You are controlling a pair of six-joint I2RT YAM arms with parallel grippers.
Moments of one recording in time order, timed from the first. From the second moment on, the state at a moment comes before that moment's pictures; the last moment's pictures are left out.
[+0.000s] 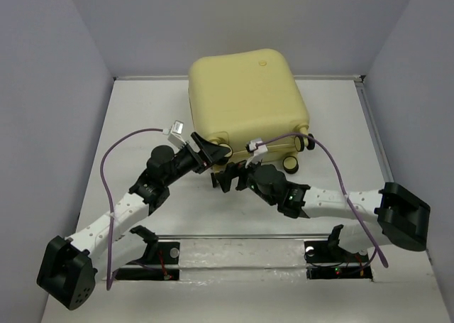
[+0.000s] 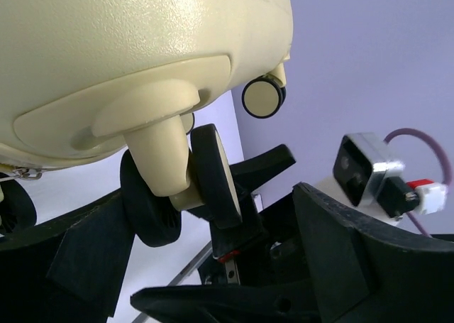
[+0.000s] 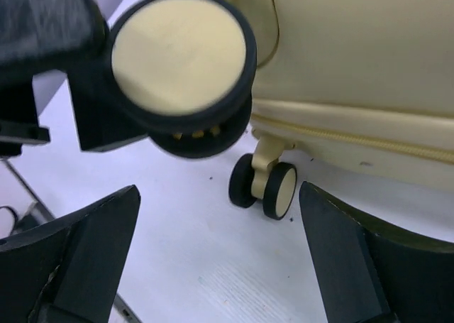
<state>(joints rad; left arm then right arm) -0.55 0.92 0.48 0.30 0.27 -1.13 1.12 1.32 0.63 0.47 0.40 0.52</state>
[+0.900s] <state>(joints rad) -0.48 0.64 0.39 0.18 0.07 -0.93 1.03 1.49 0.94 0.42 0.48 0.36</state>
